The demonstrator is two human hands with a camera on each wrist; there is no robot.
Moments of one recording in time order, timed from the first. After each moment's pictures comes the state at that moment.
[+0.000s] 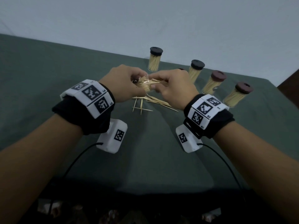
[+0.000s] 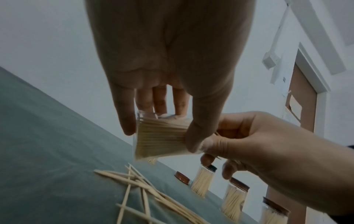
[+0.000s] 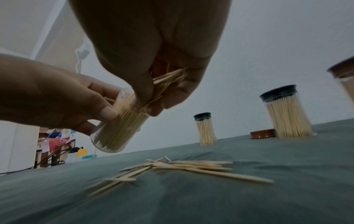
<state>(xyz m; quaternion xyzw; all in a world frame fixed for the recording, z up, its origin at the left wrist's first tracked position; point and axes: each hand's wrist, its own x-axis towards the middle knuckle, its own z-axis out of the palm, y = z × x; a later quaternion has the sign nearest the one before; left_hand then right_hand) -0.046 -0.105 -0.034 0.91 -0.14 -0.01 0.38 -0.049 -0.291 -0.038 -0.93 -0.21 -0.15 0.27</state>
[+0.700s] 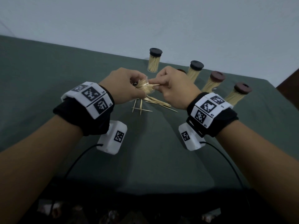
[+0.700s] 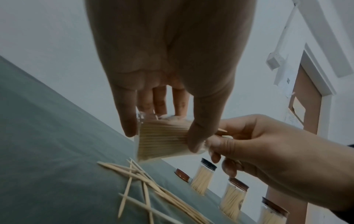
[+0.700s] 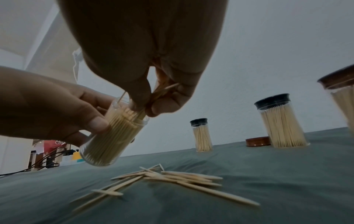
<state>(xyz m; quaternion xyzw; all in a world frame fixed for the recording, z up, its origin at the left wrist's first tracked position) -0.044 -0.105 -0.041 0.90 -0.14 -0.03 0.41 -0.050 -0.296 -0.033 -0.94 -0.22 -0.10 0.23</state>
